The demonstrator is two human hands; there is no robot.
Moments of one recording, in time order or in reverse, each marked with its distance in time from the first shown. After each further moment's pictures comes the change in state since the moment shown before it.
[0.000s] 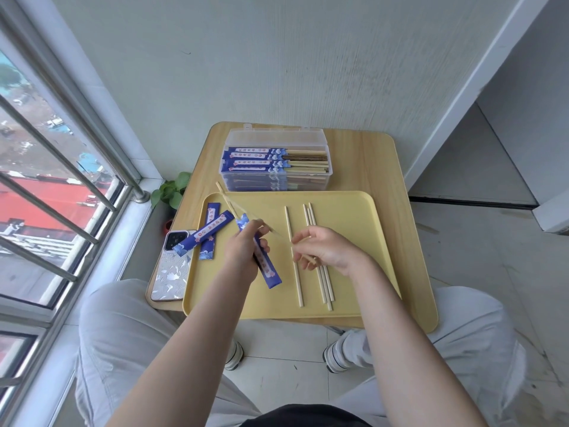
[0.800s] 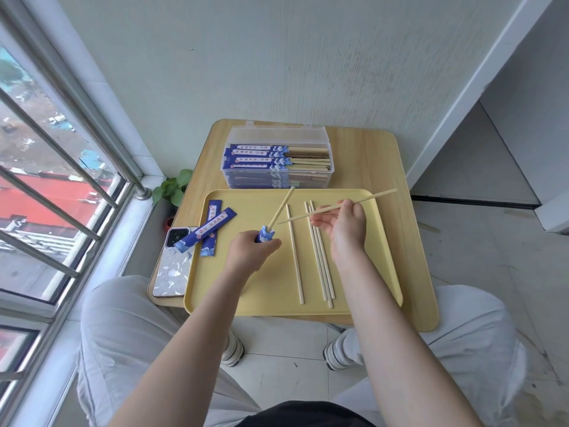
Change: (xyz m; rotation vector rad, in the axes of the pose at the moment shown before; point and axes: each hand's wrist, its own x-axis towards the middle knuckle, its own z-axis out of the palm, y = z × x) left_hand 0.001 -0.006 -0.013 0.949 0.010 0.203; right_hand 0.016 -0.017 0.007 0.779 0.749 -0.233
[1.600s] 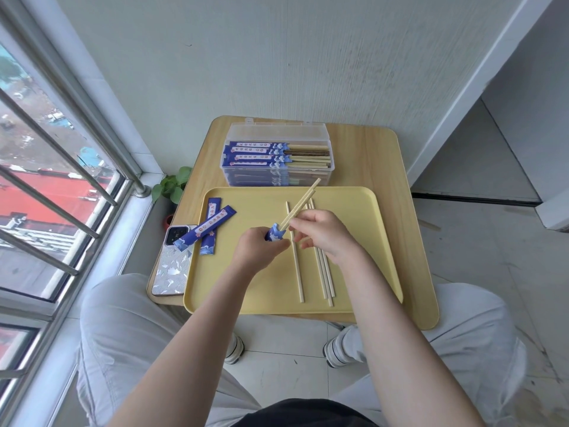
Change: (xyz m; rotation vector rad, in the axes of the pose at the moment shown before) left_hand -0.004 0.011 0.008 0.106 -0.077 0.058; right_hand -0.006 0.002 -0.002 -0.668 -0.581 0.059
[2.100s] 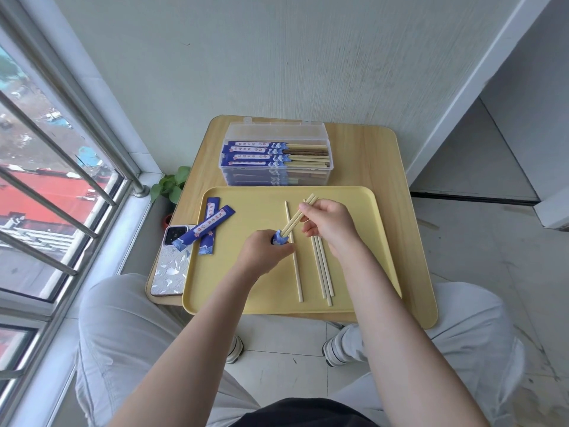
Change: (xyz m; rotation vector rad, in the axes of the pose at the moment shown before) left_hand -0.003 0.004 0.008 0.087 -0.068 0.034; right_hand 0.007 -0.003 -0.006 0.139 0.228 -0.029
